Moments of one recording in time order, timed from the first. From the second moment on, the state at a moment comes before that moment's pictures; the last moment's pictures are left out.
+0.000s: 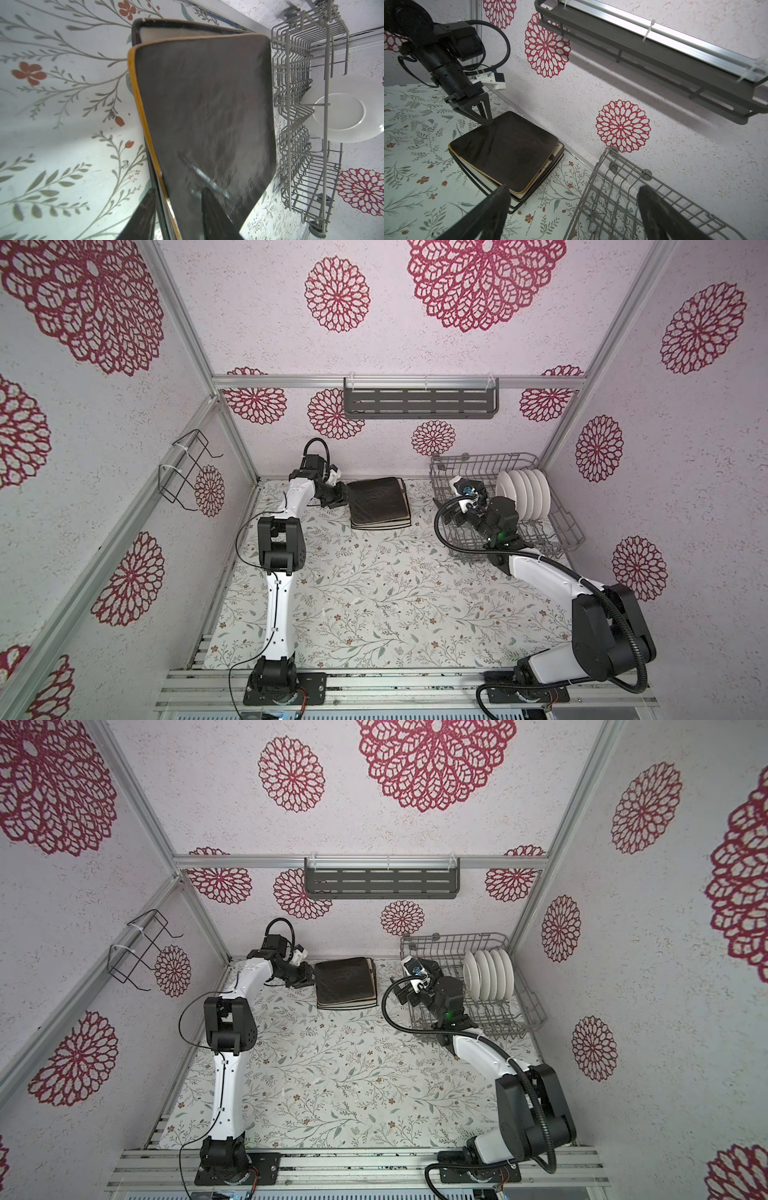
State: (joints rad) left arm -0.06 2.54 2.32 -0.89 0.58 -0.20; right arm 0.34 1.46 0.88 0.52 -0.20 -0.33
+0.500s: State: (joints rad) left arm -0.08 2.56 2.39 -0.87 0.57 -0.20; right arm 0.34 1.48 0.89 0.52 -0.20 -0.33
